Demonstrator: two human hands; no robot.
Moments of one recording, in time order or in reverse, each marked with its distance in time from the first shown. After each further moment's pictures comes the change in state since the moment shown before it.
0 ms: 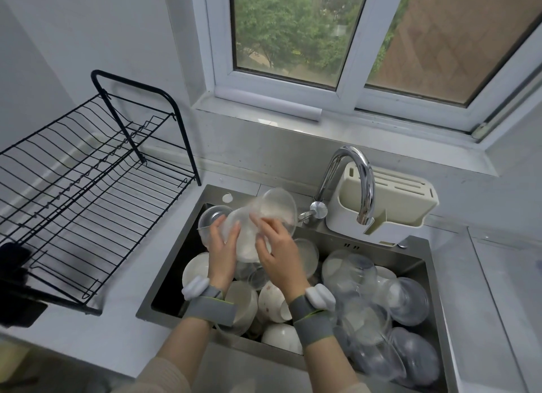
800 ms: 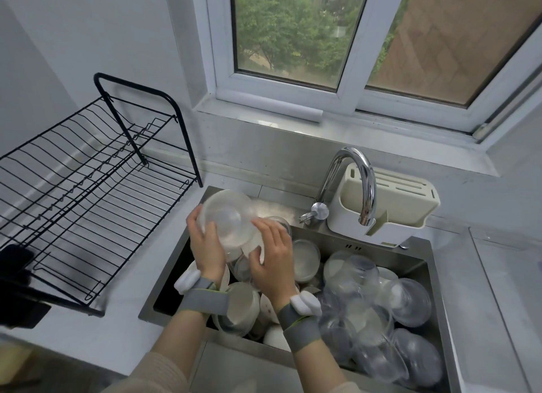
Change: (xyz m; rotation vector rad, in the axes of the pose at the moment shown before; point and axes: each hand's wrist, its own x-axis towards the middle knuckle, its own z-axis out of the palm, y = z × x) left_hand 0.002 0.036 -0.010 -0.042 0.284 0.098; right_hand -0.011 -0.006 0.022 -0.165 0.183 -0.057
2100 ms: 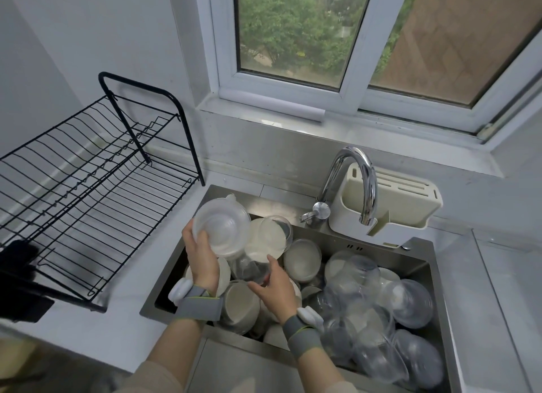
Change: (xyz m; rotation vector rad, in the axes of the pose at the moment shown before) left_hand -0.009 -0.008 -0.016 -0.122 0.015 -0.154; right_hand -0.050 0.059 0.034 0.011 -0.520 0.592
